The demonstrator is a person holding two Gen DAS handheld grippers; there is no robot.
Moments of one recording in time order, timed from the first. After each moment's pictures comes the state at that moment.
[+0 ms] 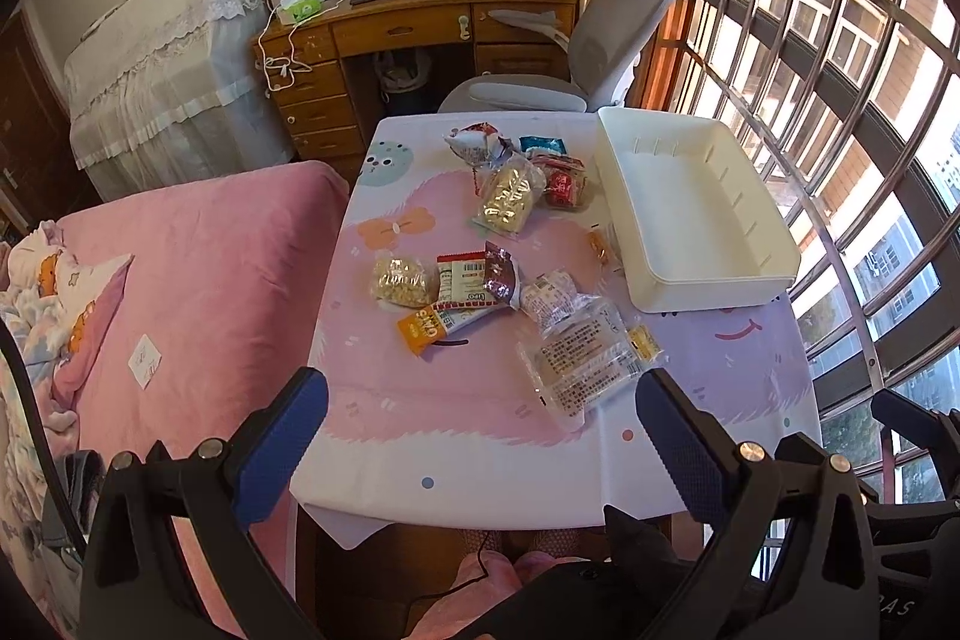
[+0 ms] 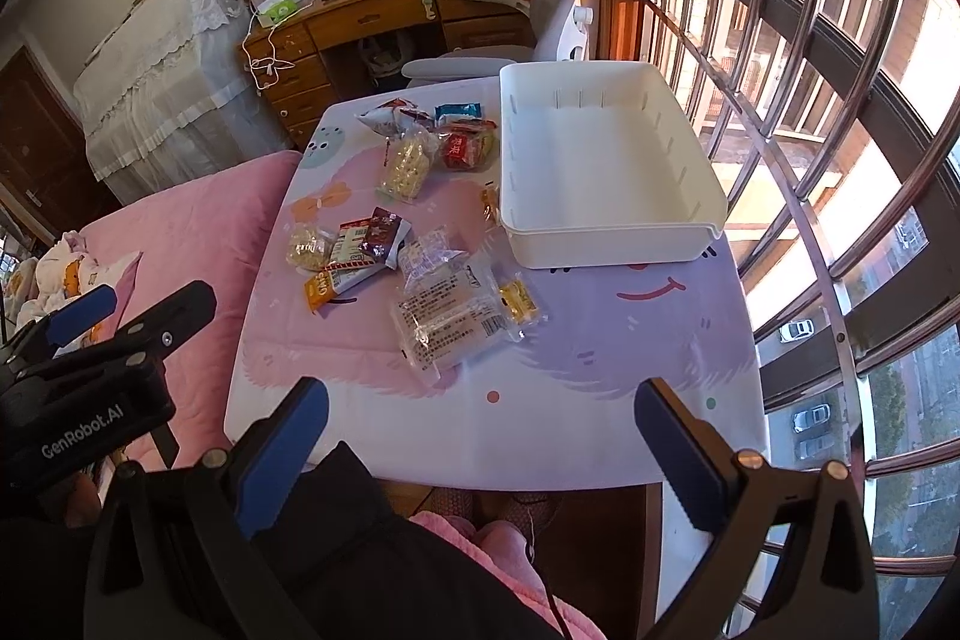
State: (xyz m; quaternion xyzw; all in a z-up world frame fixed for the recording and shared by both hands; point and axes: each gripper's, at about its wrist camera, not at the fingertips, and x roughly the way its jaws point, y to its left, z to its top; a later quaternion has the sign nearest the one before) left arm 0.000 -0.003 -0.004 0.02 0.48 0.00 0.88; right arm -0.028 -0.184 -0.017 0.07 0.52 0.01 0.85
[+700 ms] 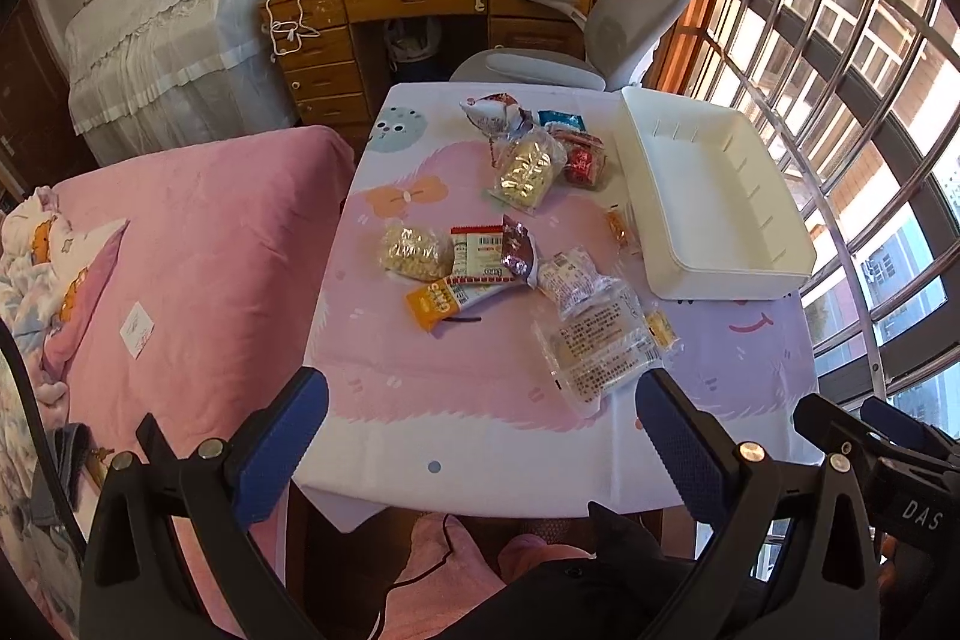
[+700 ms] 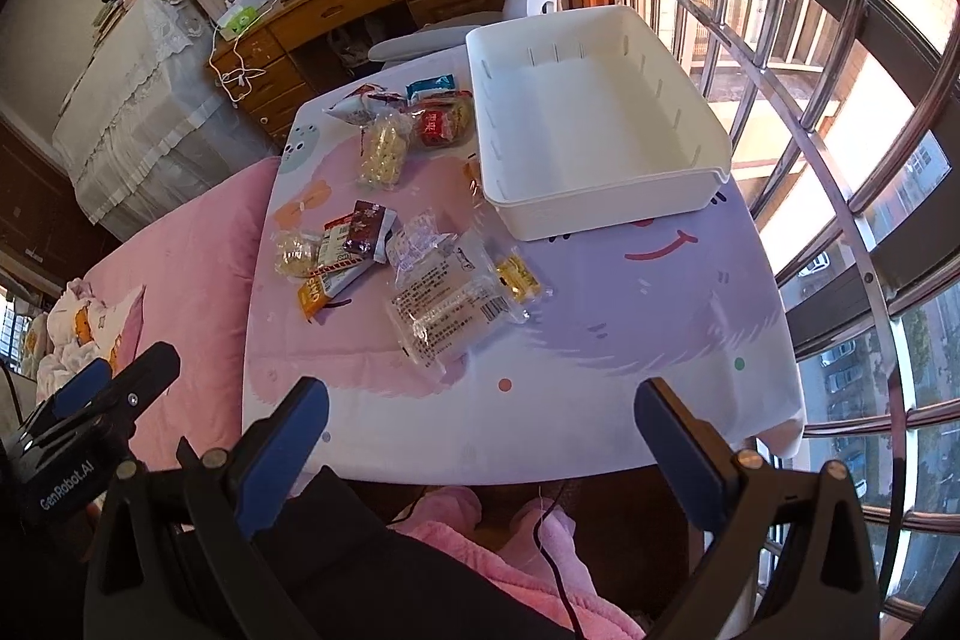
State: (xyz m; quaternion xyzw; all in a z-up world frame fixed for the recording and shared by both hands) left arm 0.016 0.025 -0.020 0.00 0.50 -0.01 0.87; right arm -0.007 -0.205 -0.042 0.15 0.55 -0.01 0.82
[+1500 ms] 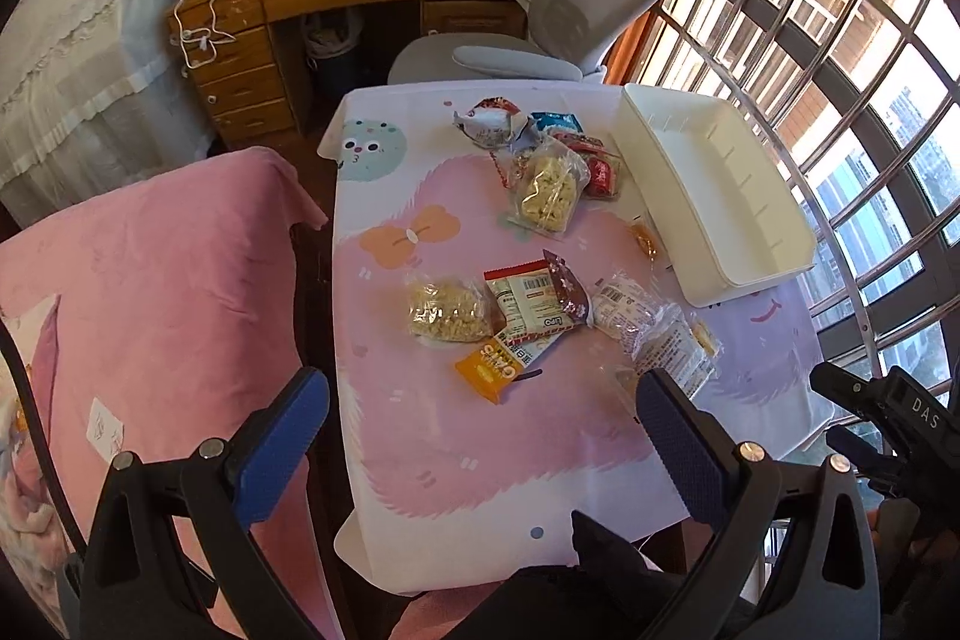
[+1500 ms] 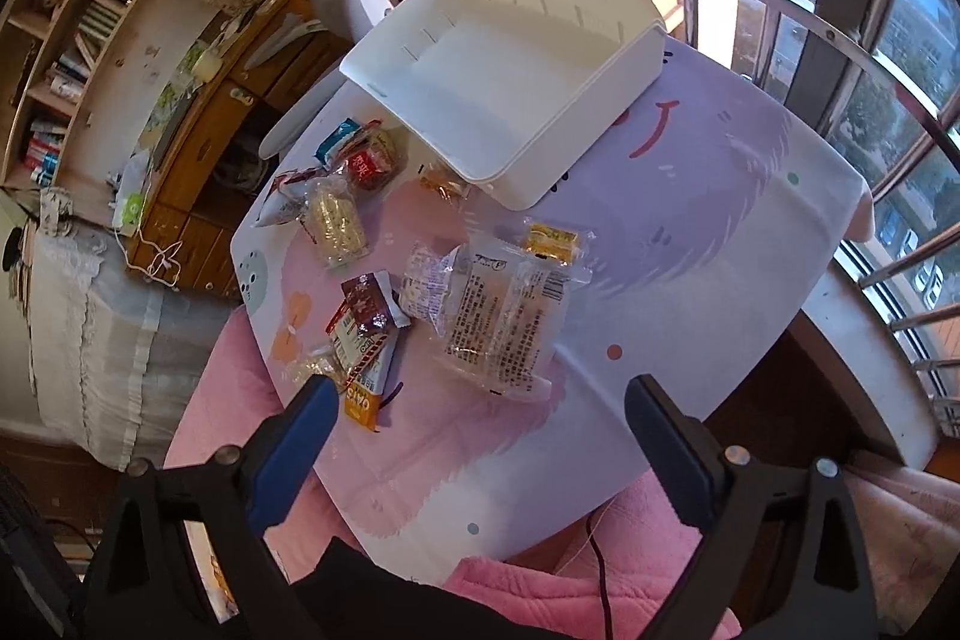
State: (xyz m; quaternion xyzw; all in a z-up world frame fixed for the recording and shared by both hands) left arm 0.130 0.134 -0.049 0.01 0.53 -0.13 0.84; right arm 0.020 -0.159 -0.086 0.39 0.50 -0.19 0.75
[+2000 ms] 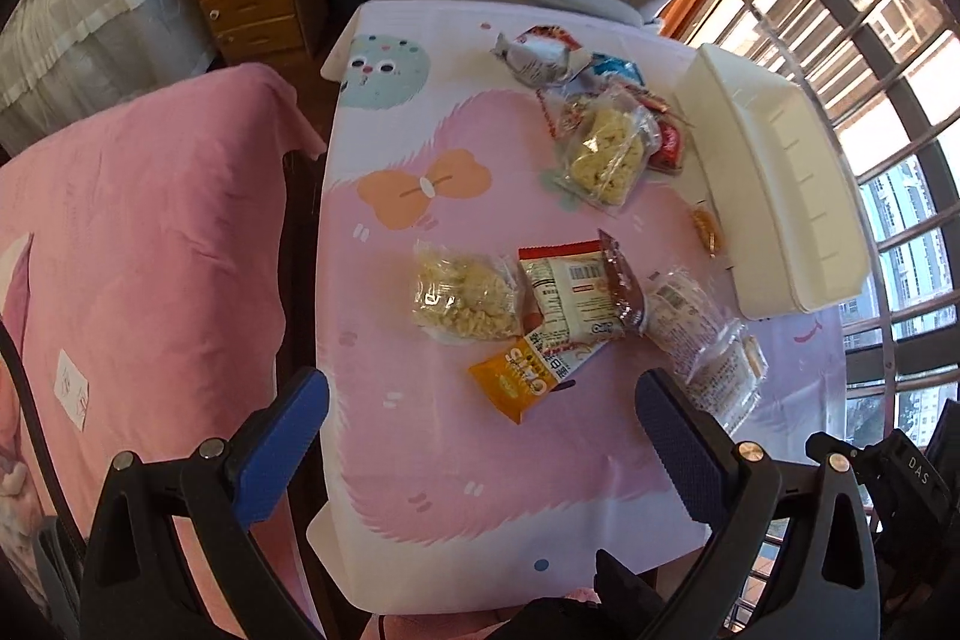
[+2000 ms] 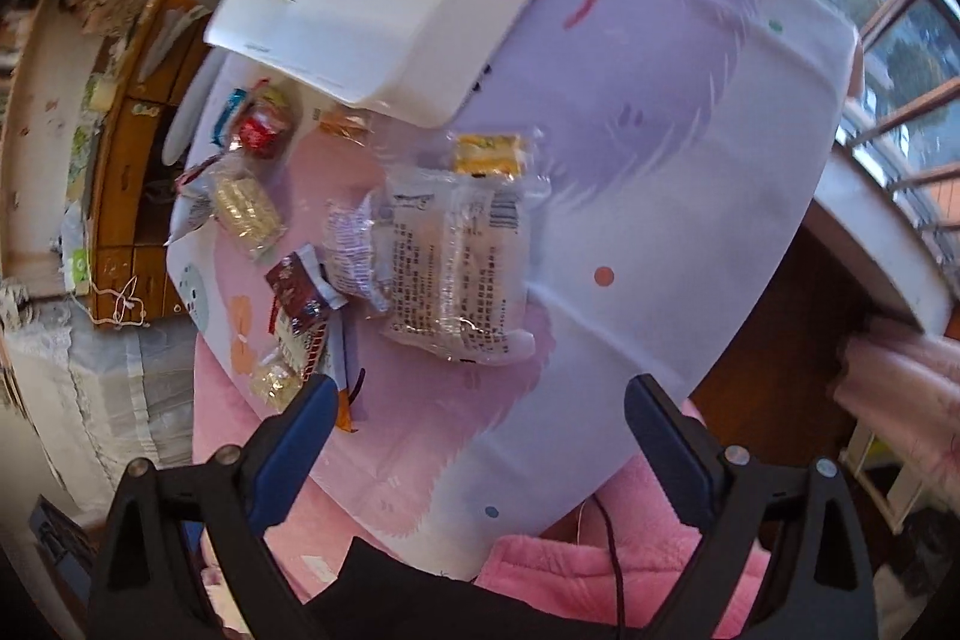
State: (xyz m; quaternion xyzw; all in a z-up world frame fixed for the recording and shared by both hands) left arm 0.197 0.135 -0.136 -0.03 0.61 -0.09 0.78; right arm 0.037 -0.176 -0.168 0.49 0.57 -0.24 0.62
